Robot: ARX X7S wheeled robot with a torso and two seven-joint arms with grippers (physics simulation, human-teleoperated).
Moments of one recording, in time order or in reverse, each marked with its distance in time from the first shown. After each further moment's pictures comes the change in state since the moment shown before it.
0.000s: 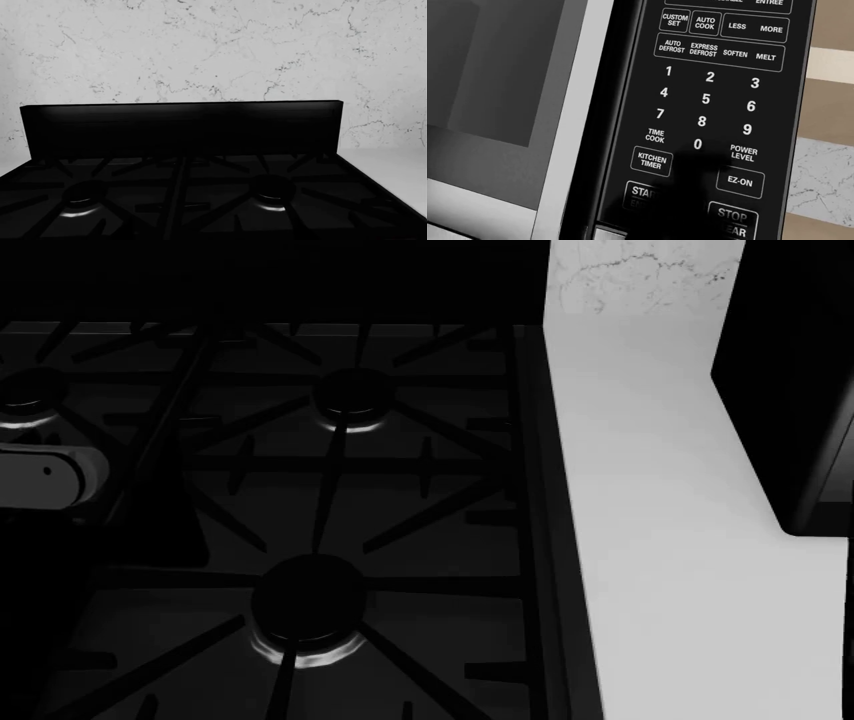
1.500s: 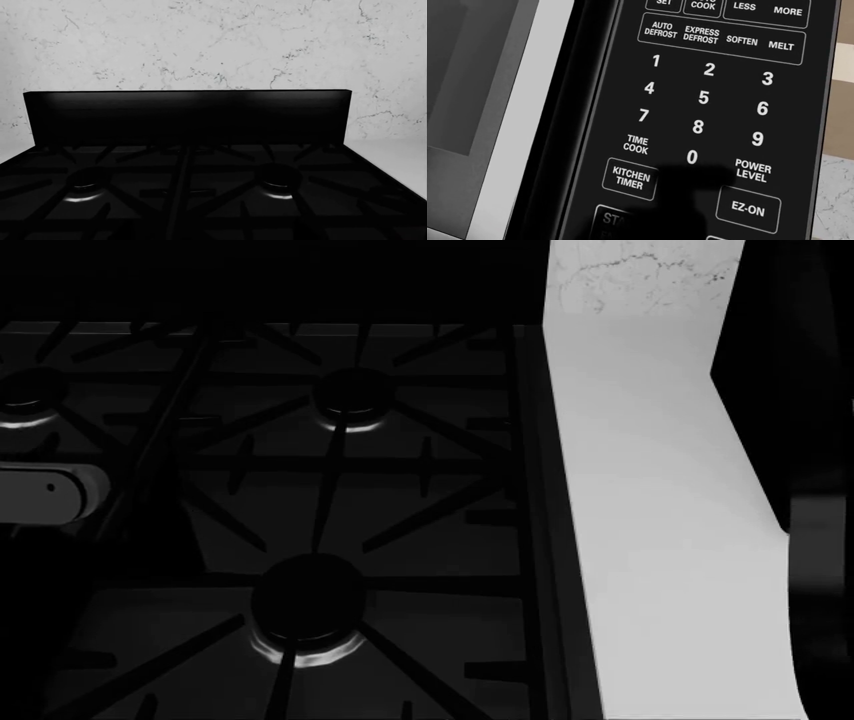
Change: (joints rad) left arm 0.035 -0.030 0.010 -0.047 -0.033 0.064 -0.026; right arm 0.014 -0.038 -0.180 0.298 -0.162 -0.327 -0.195
